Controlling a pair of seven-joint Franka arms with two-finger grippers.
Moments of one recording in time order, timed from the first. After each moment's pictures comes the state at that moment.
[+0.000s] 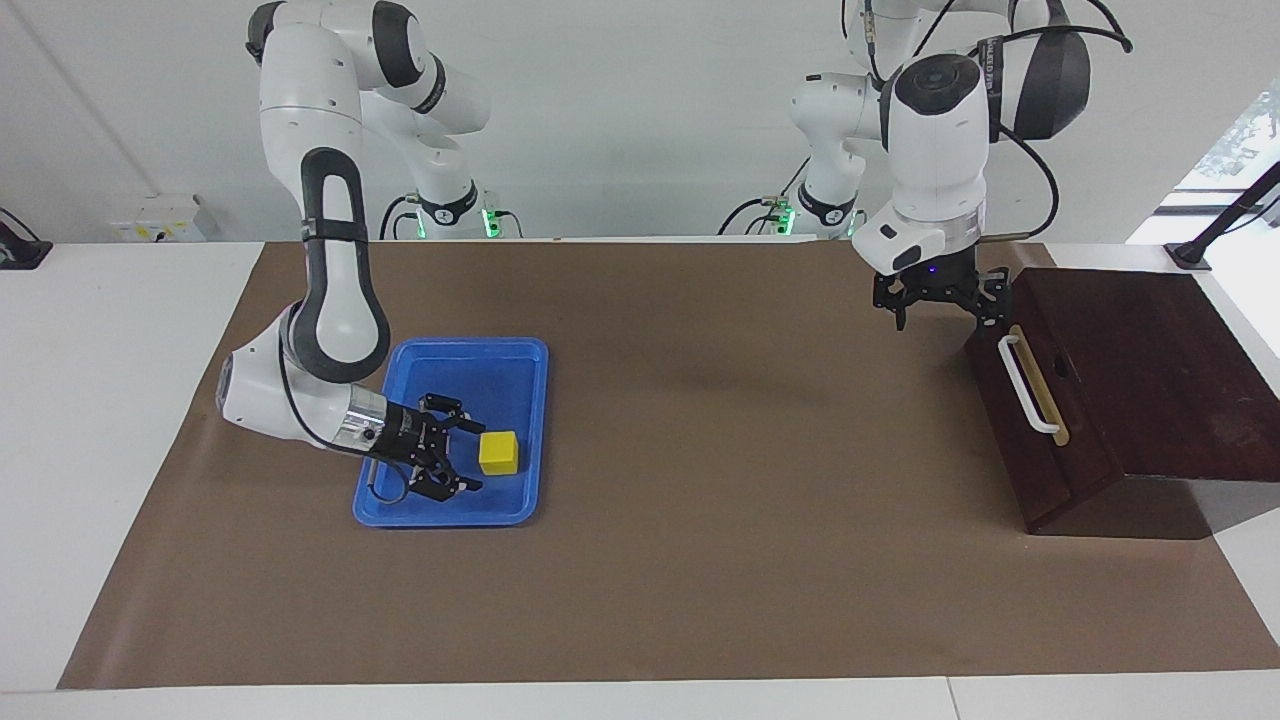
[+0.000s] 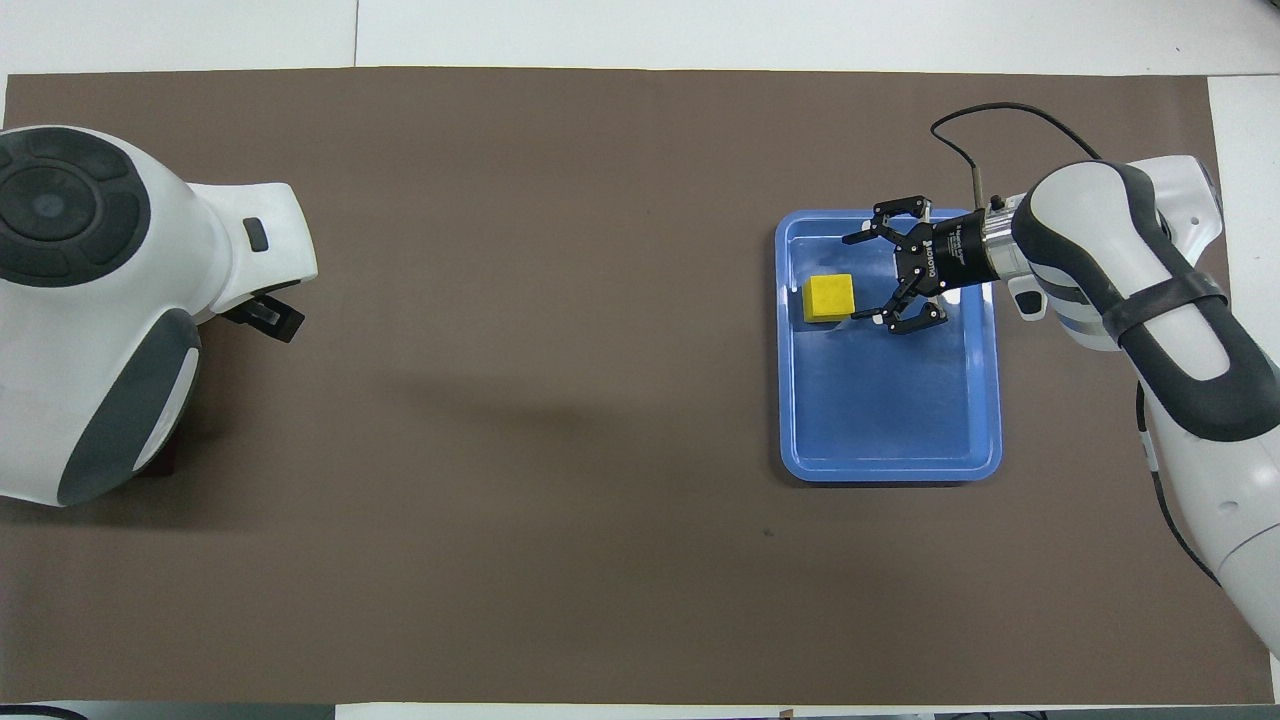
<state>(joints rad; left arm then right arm) -0.27 0.02 -0.06 -1.79 0.41 1.81 0.22 -0.03 0.52 0.01 -1.74 0.88 1.99 0.99</state>
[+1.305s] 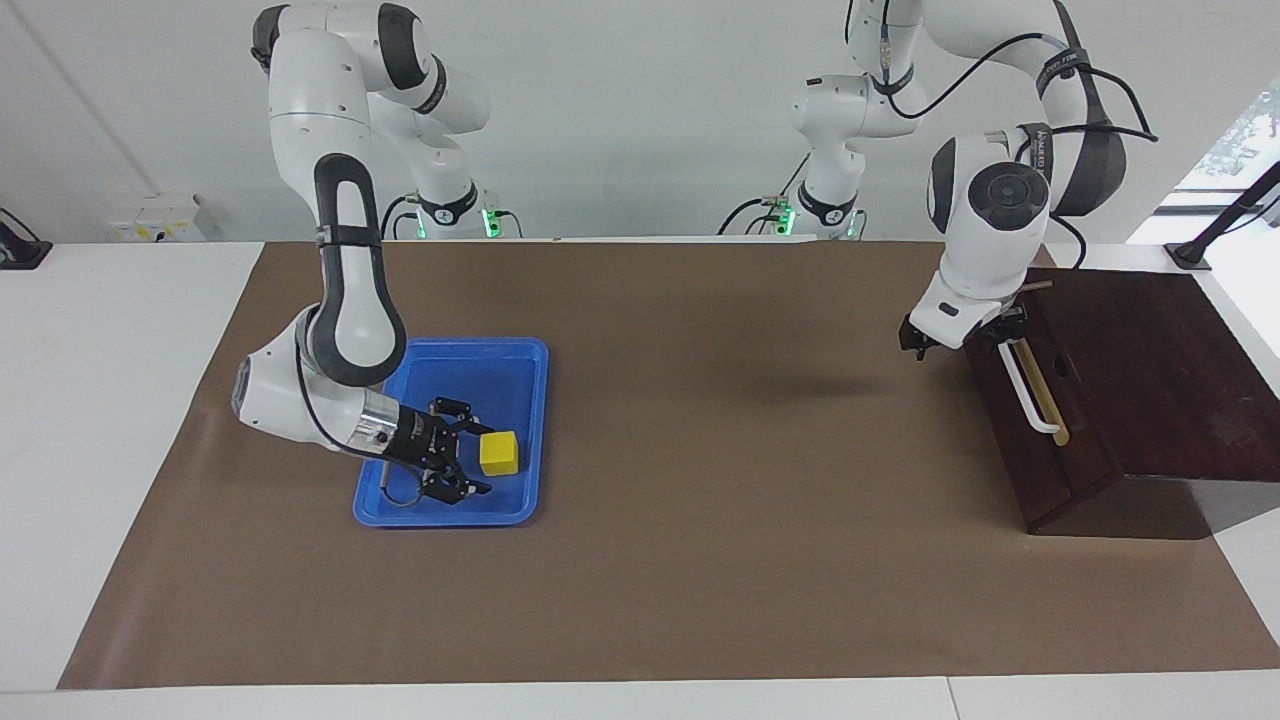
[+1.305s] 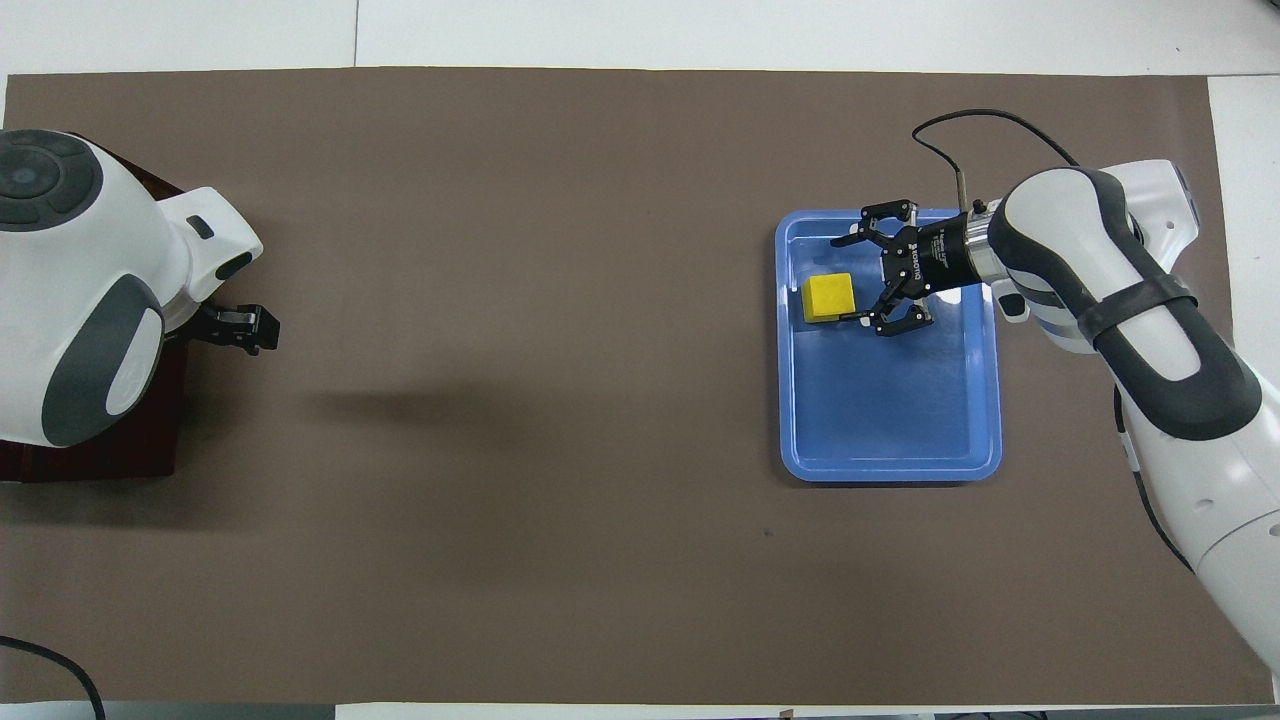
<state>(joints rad) -0.13 0.08 -0.05 -1.88 0.30 1.81 -0.18 -0.01 0.53 0.01 -1.75 0.88 2.02 0.99</state>
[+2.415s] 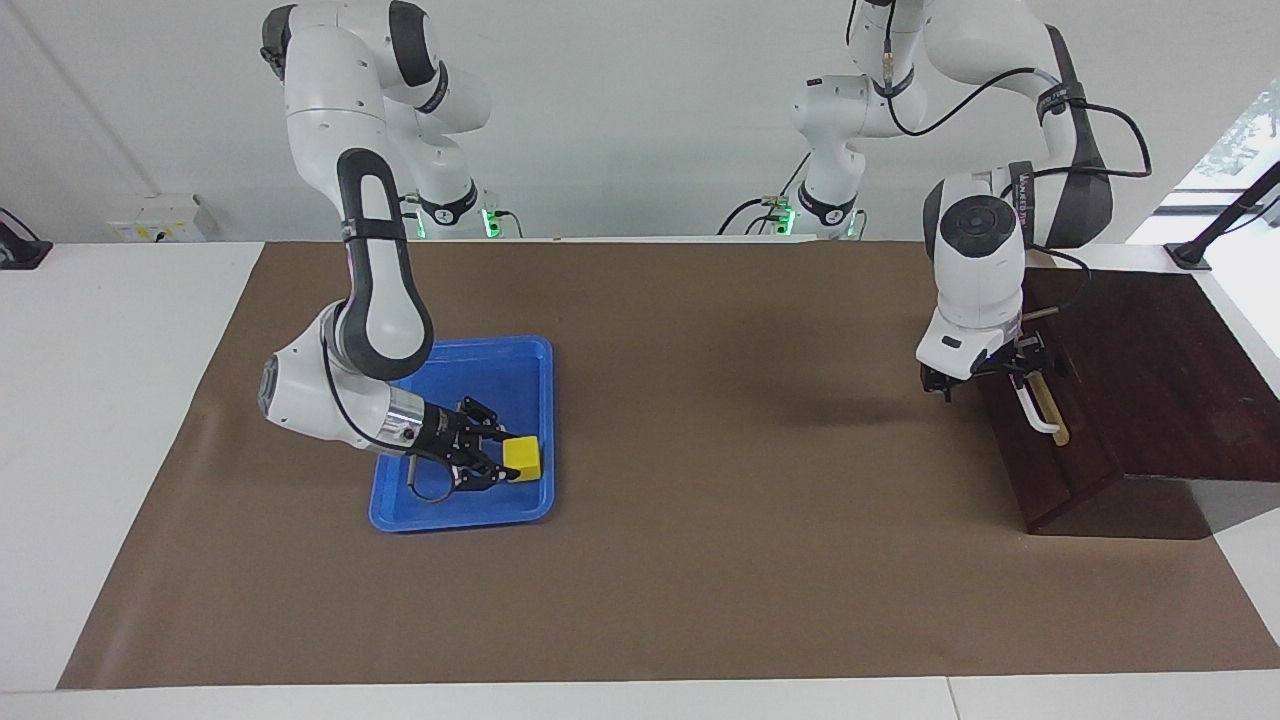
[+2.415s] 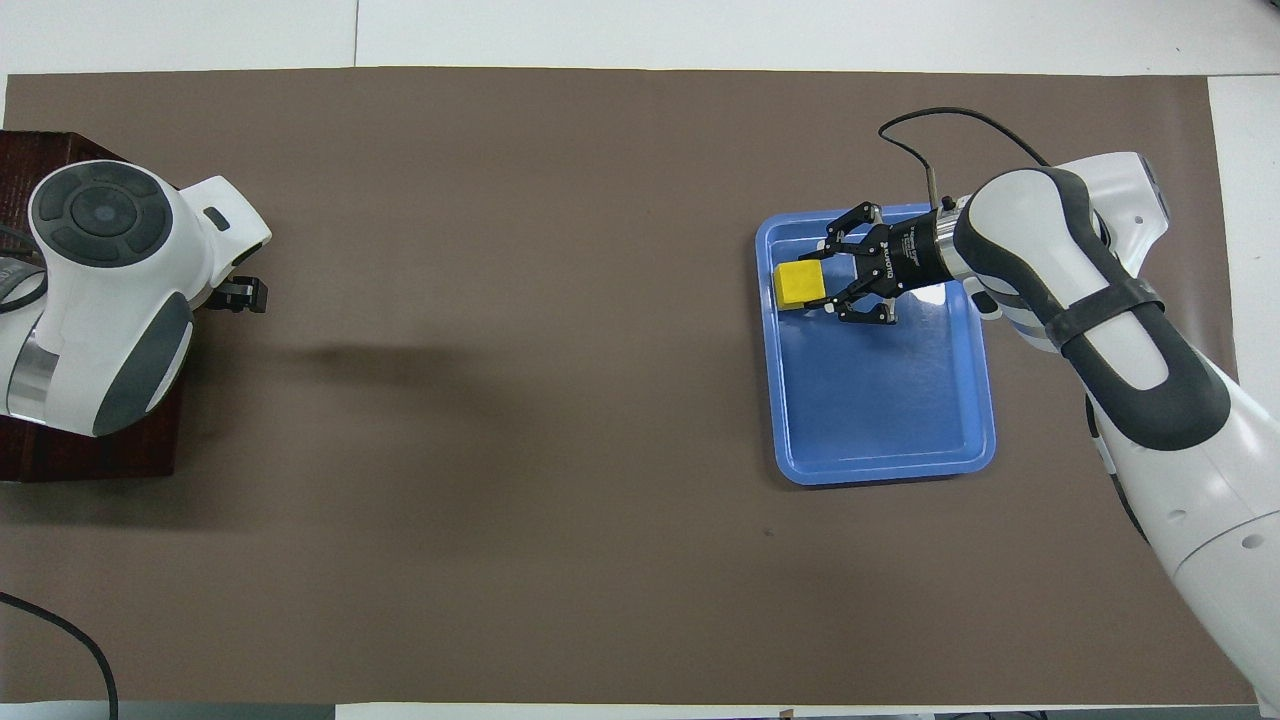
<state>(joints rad) -0.11 0.14 -0.05 -1.93 0.53 2.05 -0.25 0.05 0.51 0.01 -1.74 0.88 2.03 1.05</state>
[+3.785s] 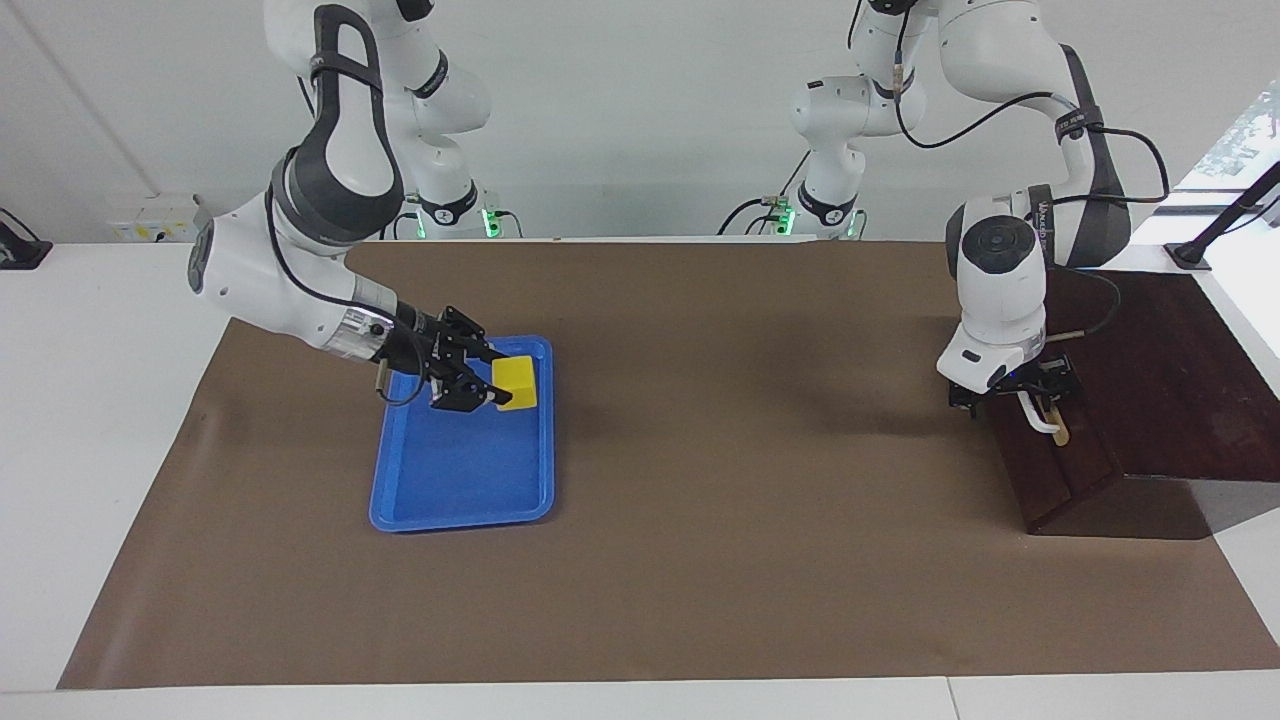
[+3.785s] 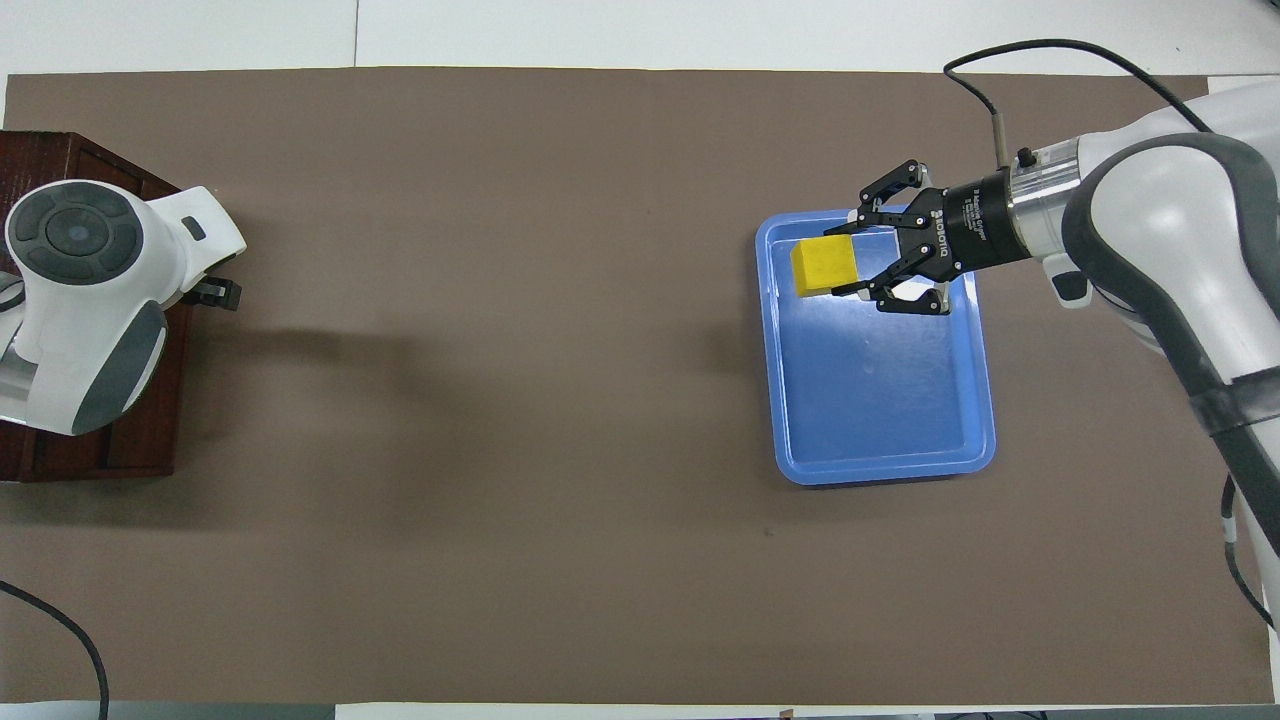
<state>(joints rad) -0.02 0.17 -0.04 -1.98 0.59 2.19 -0.14 0.06 0.21 0.02 -1.66 0.78 1.79 1.32</state>
